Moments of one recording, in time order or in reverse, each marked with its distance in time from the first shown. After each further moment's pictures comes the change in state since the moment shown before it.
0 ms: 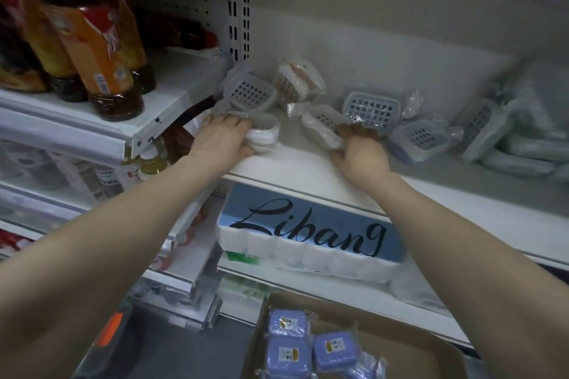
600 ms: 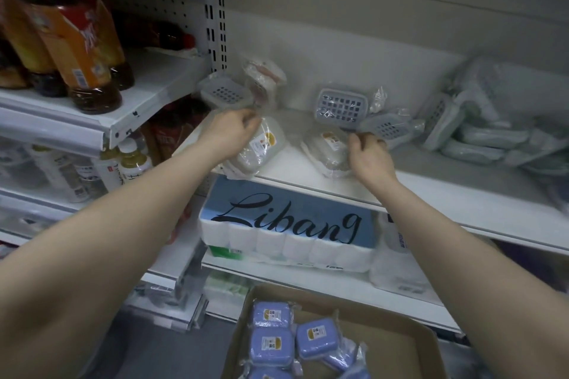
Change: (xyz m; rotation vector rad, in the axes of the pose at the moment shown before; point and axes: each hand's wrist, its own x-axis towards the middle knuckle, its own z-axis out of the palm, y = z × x) left_hand -0.005 0.068 -0.044 -0.534 -0.055 -0.241; right_hand -0.058 0.036 -0.039 0.479 0.001 0.497
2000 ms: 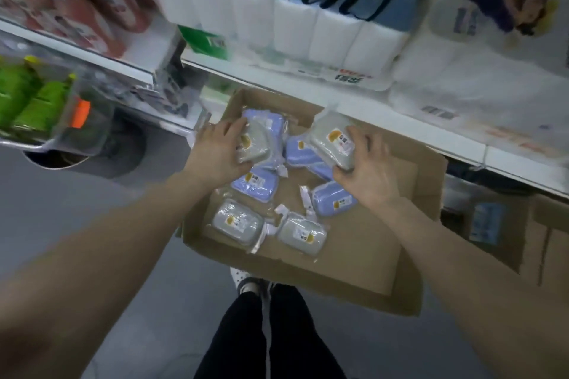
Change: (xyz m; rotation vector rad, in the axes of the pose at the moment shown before) left_hand -0.311 -0.091 0.324 0.247 -0.371 -0.032; right_hand -0.227 0.342 0.141 -0.321 -0.414 -0.317
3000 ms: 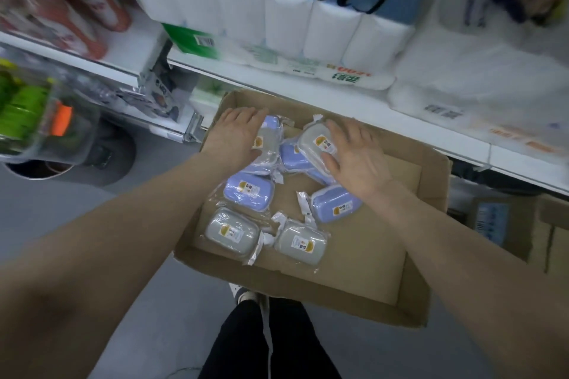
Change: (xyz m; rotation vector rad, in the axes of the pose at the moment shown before) left_hand 0.062 0.013 0.021 0.174 -0.079 0.135; right_hand 0.038 -0.002 0.017 -0.246 -0.068 -0.165
